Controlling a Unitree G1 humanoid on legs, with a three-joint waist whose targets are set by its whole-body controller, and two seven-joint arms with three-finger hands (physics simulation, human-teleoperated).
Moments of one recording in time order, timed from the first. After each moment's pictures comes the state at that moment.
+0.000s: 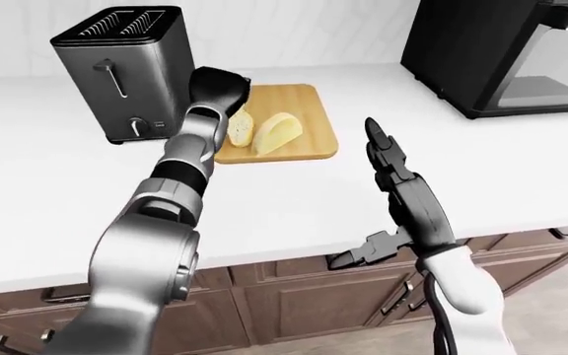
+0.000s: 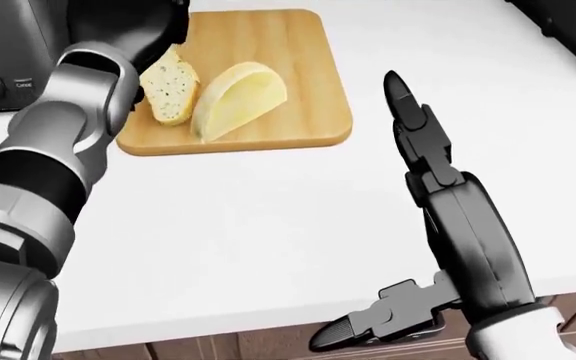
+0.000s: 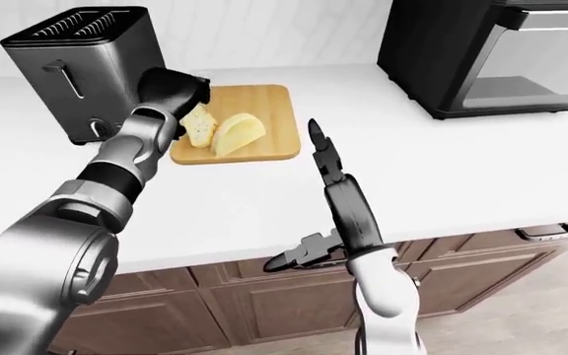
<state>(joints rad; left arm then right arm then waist) -1.37 0.24 -0.09 1.37 1.43 -0.03 0.24 -0.11 -0.04 0.05 -0.72 -0.36 0.54 0.35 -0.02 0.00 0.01</state>
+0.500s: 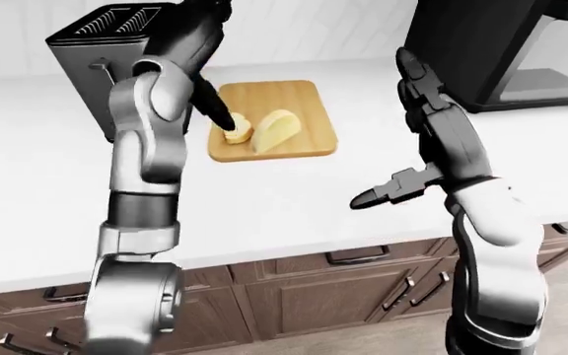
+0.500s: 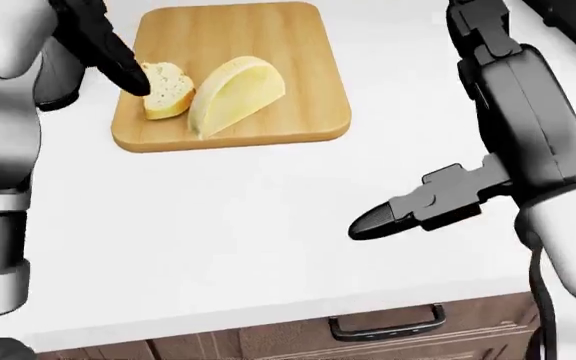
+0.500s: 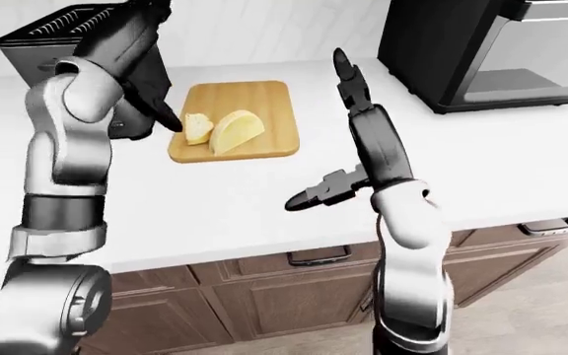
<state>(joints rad) -1.08 0.28 0.09 0.30 0.94 0.12 -0.46 -0.48 -0.18 -0.07 -0.63 -0.39 0.70 0.41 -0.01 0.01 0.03</state>
